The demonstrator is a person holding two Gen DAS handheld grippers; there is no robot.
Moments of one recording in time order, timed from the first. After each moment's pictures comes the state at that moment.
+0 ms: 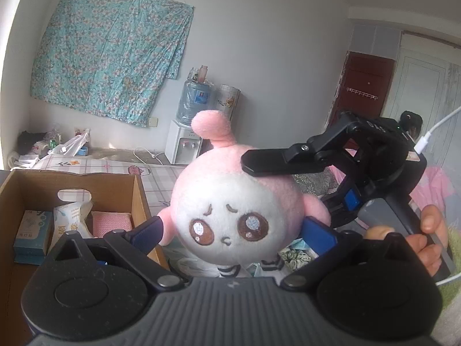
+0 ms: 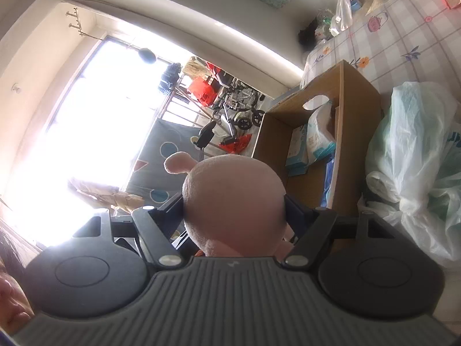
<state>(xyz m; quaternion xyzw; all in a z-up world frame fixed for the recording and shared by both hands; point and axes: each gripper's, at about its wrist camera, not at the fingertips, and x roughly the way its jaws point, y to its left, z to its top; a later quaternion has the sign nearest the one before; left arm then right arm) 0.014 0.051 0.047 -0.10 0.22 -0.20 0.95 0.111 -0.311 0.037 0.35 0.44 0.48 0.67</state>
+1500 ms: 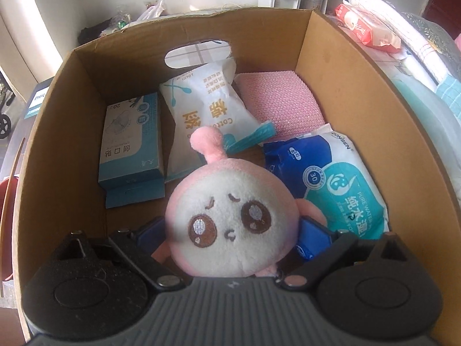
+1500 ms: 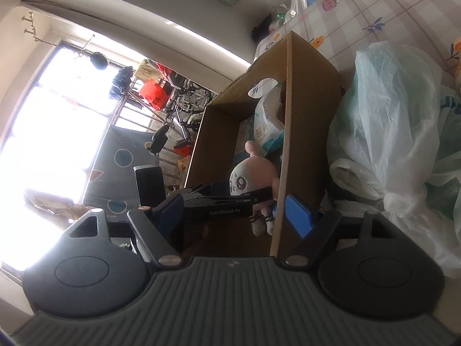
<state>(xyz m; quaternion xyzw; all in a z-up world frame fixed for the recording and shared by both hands) 0.177 0.155 -0.072 0.03 0.53 -0.04 0.85 0.127 -0.269 -0.029 0.33 0.47 0.39 0.72</state>
